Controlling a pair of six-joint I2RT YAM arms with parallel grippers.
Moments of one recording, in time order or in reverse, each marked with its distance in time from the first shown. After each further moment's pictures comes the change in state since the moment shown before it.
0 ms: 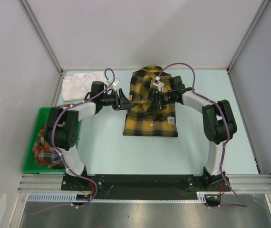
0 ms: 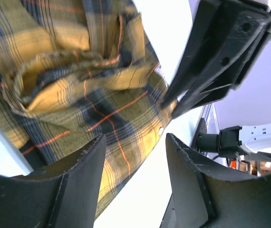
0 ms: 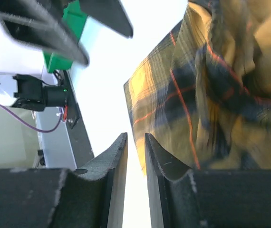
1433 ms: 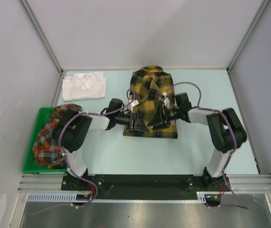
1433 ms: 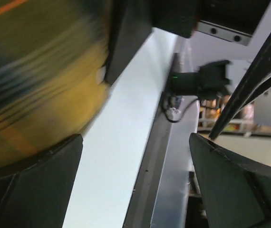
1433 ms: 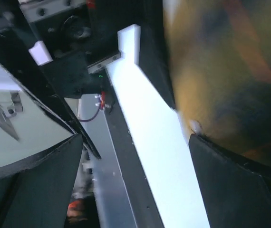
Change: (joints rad) left arm -0.258 -0.025 -0.214 0.169 0.112 -0.106; right arm 0.014 -0.220 -0.417 0.310 -0.097 0.294
